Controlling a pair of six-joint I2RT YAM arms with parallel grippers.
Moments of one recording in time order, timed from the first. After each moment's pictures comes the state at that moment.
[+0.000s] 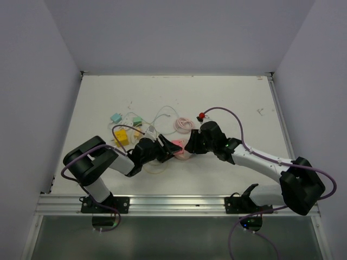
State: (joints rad) left arm -0.74 1.67 0.36 0.90 0.12 -1.31; right arm 0.73 1.29 0.70 -0.13 -0.03 0.66
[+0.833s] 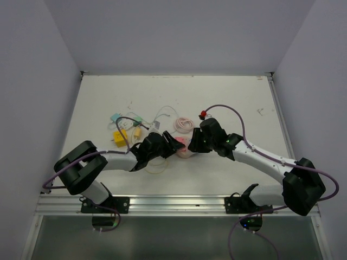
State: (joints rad) left arm -0.81 1.56 0.52 0.52 -0.05 -1.23; right arm 0.72 1.29 0.78 -0.32 0.02 0.68
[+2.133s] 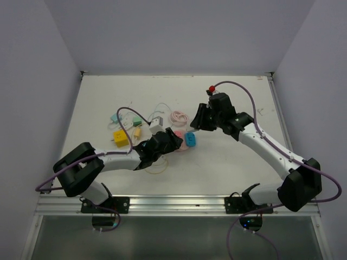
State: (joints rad) left arm -0.89 1.53 0.63 0.34 -0.36 -1.03; right arm 0.55 1.33 1.12 -0.51 -0.06 0.63
